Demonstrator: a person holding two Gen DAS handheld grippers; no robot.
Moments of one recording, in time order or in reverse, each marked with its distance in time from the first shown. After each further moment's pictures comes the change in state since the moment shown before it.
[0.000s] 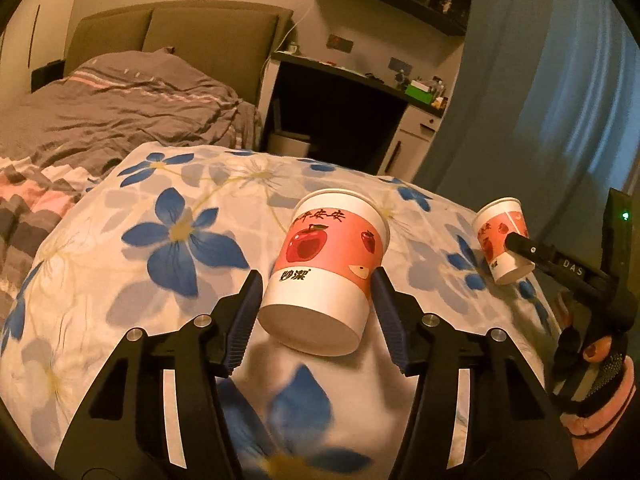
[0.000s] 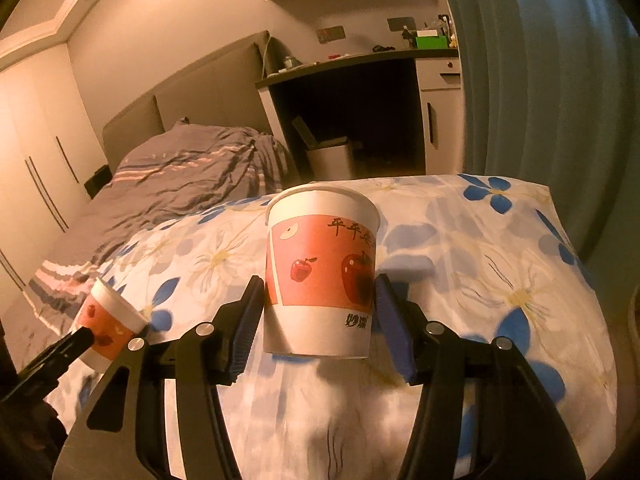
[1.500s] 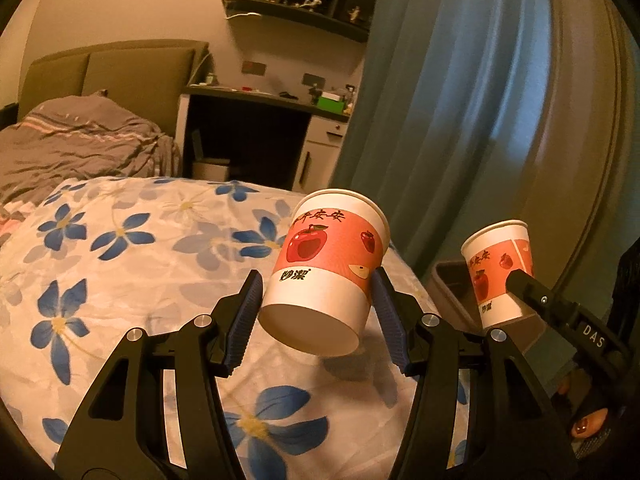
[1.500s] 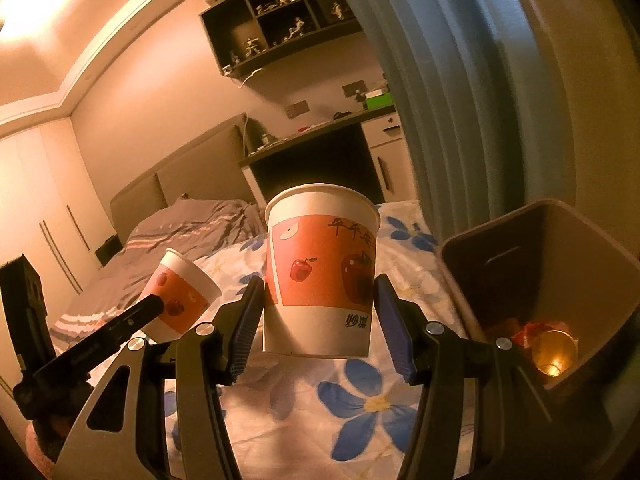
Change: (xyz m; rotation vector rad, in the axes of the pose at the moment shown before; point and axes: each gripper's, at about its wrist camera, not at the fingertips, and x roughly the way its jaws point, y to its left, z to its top) left arm -0.070 -0.209 -0.063 0.140 -0.082 -0.164; right arm -0.219 -0.111 -0.079 0.132 -0.252 -0.005
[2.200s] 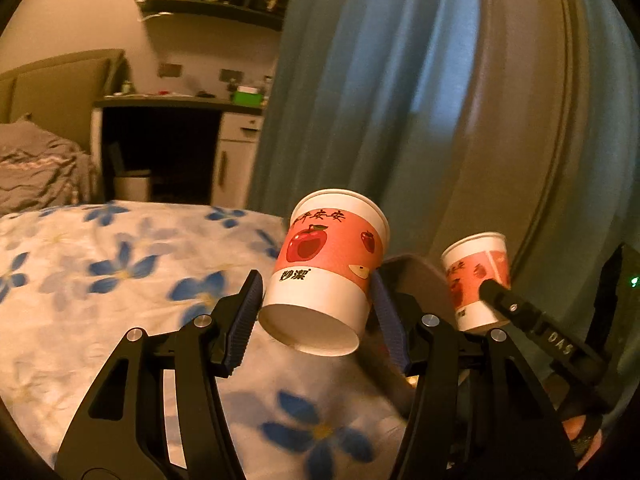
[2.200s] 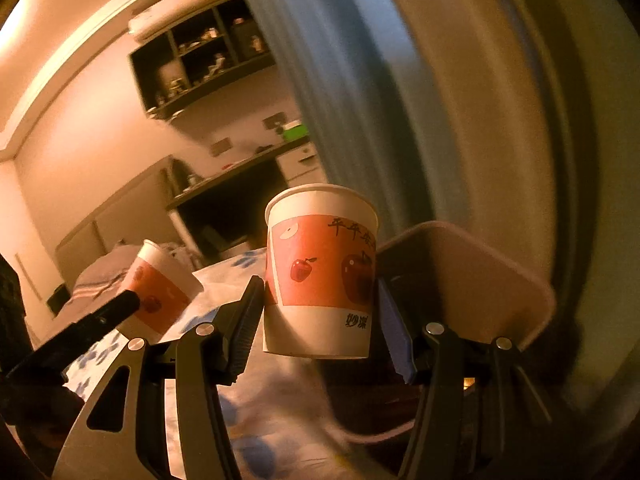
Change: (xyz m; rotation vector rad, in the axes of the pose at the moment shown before) left arm 0.071 -0.128 0.011 0.121 0.029 -0.232; right arm -0.039 -0.115 0.019 0.119 -0.110 -0.237
